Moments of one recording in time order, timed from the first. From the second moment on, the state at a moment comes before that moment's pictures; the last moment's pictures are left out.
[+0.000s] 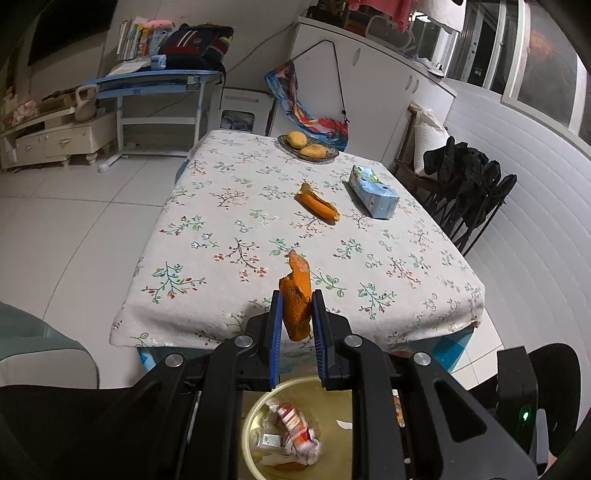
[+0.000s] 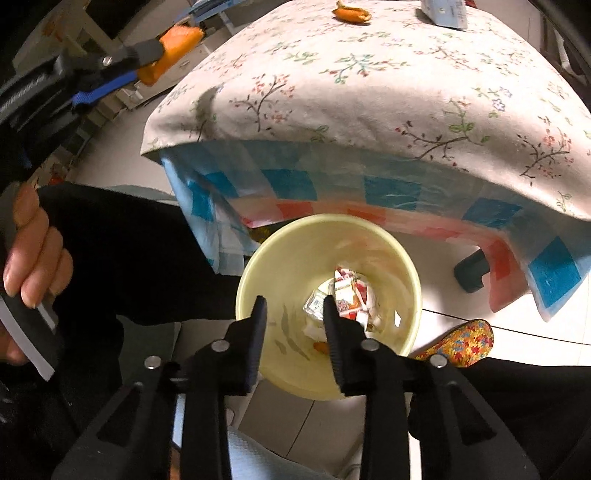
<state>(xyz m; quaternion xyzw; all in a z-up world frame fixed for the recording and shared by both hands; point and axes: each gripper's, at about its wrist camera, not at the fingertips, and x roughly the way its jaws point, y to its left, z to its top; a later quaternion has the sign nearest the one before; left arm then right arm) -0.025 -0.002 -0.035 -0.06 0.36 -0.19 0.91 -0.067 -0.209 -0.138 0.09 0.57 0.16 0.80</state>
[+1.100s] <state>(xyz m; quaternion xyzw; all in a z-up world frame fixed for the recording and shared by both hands) -0.089 -0.071 -0.086 0.08 0.46 -0.30 0.83 -0.073 -0.270 -0.090 0.20 0.44 0.08 0.87</state>
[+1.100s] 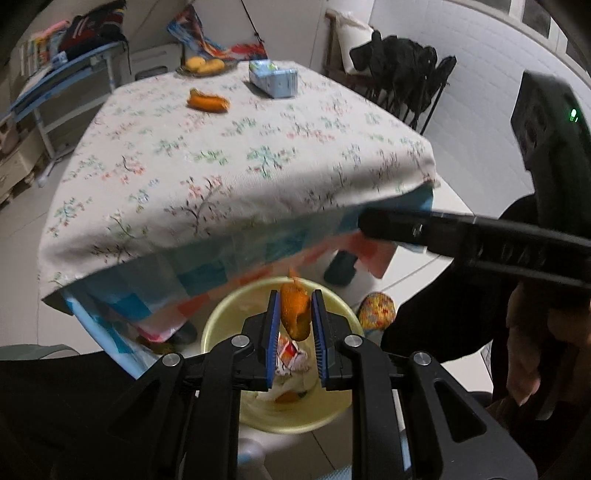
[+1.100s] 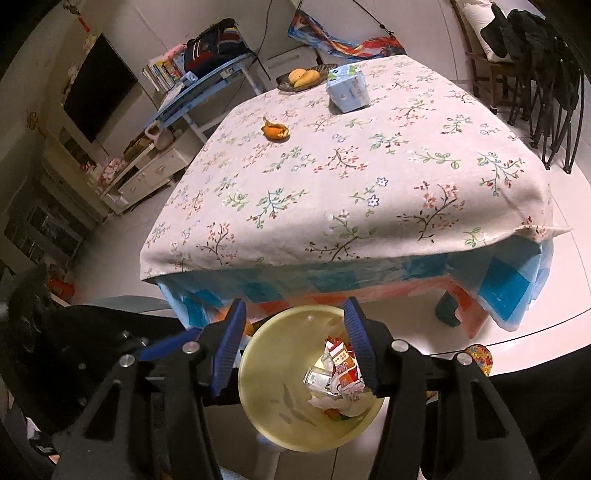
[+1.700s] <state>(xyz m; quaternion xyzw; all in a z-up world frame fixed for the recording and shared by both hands) -0.093 -0.062 -0.061 0.09 0.39 -0.25 0.88 -0.079 -0.282 -0.083 0.21 0.41 0.05 0.89</state>
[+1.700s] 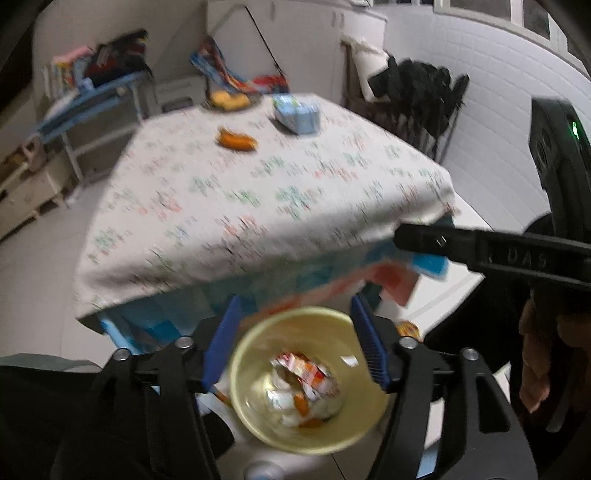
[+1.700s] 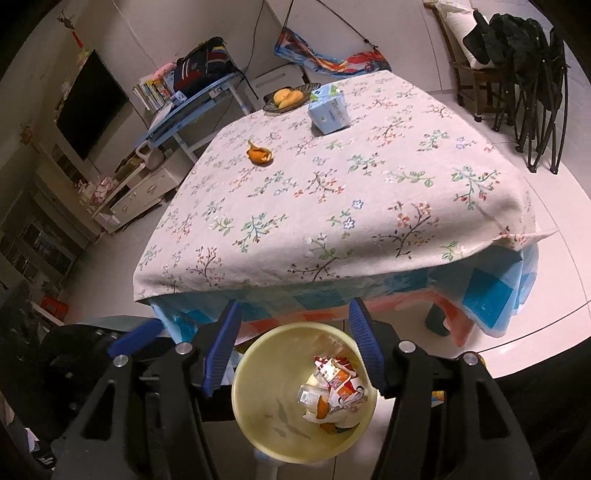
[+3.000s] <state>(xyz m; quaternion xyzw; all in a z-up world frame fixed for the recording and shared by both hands) -0.042 -0.017 -0.032 -0.01 0.34 -0.14 0.93 -0.052 -0.276 -0.064 0.18 0.38 0.05 0.91</state>
